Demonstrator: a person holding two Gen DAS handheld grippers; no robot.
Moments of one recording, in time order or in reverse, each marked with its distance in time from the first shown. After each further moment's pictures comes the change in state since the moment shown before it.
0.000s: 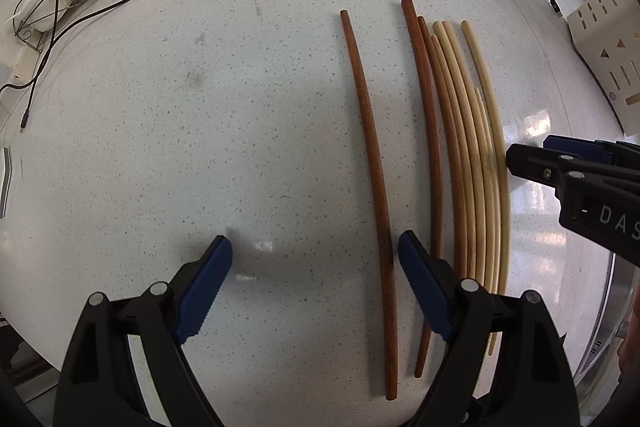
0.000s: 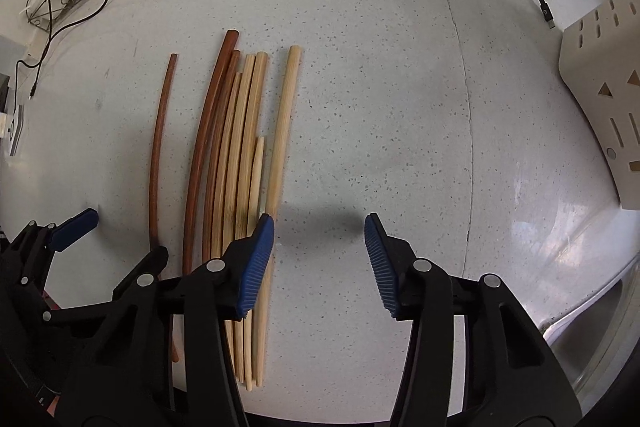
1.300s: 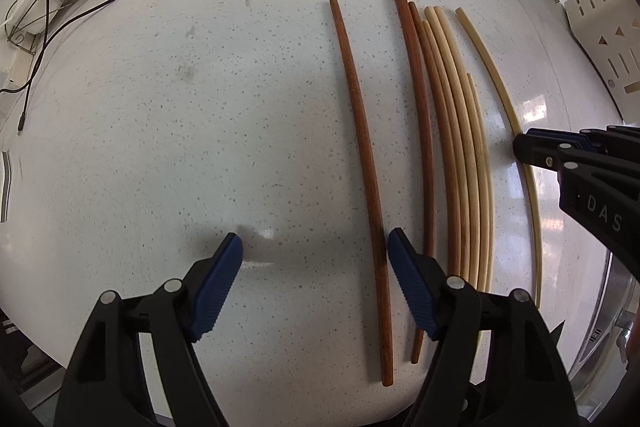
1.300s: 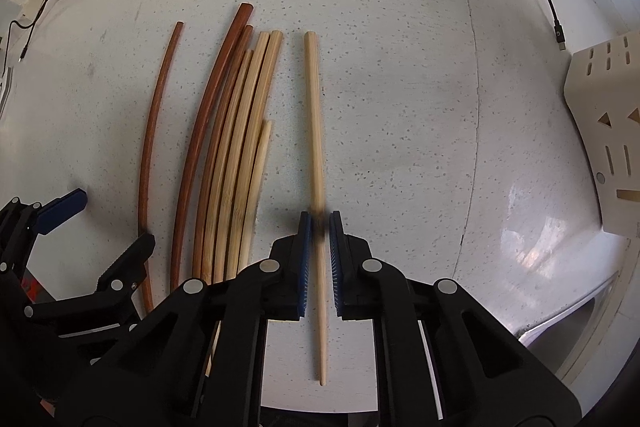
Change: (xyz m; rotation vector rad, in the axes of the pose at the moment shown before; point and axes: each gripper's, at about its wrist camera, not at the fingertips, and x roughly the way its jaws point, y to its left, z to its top) left arm 0.000 -0.005 0.022 0.031 0.066 -0.004; right arm 0.001 0.028 0.000 -0.088 0.068 -0.064
